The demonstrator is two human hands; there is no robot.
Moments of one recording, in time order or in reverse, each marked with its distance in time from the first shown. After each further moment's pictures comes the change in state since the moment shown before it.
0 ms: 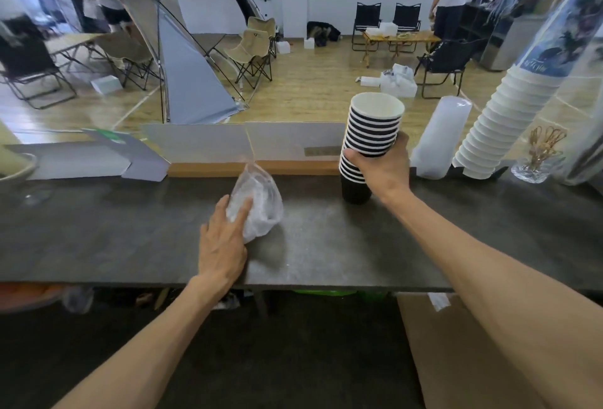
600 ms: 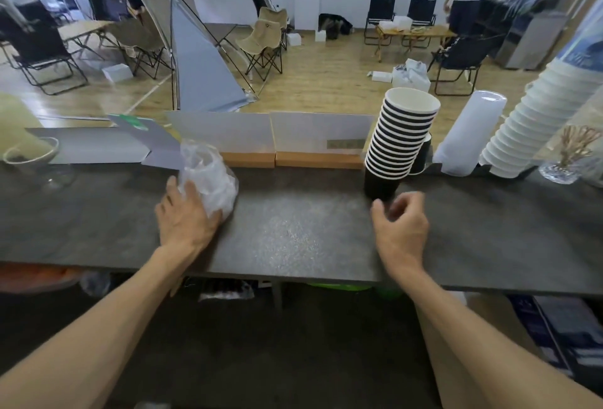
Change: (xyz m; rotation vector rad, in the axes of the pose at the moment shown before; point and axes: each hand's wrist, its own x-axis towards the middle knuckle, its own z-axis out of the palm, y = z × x) left_hand 0.026 -0.085 -0.033 0.136 0.065 -0.325; right_hand -0.109 0.039 0.016 -0.145 0.121 -0.026
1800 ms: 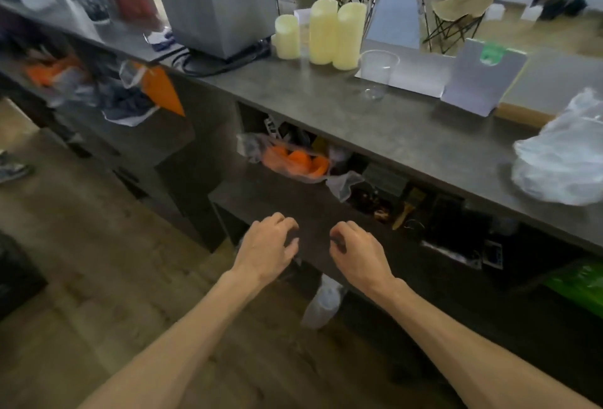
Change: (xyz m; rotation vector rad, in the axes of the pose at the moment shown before) left_hand -0.201 -0.426 -0.067 -0.107 -0.160 -0.055; right_hand -0.426 -0.194 0.298 -0.302 -1.042 -0.678
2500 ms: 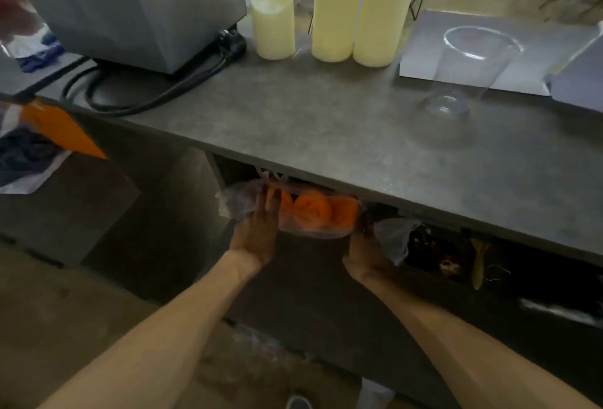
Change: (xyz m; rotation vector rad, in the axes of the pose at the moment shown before) left_hand 0.308 -0.202 0.098 0.138 -0.165 0.135; right_hand 0.283 0.052 0.162 0.138 0.007 0.565
